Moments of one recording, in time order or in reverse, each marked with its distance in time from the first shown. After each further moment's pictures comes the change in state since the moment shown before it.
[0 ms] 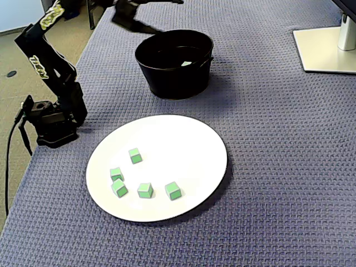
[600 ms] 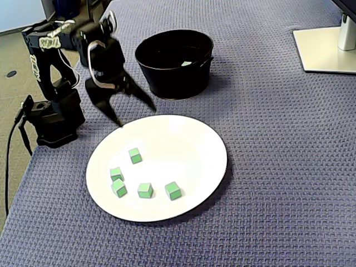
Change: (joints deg) arm 25.0 -15.7 16.1 12.0 -18.2
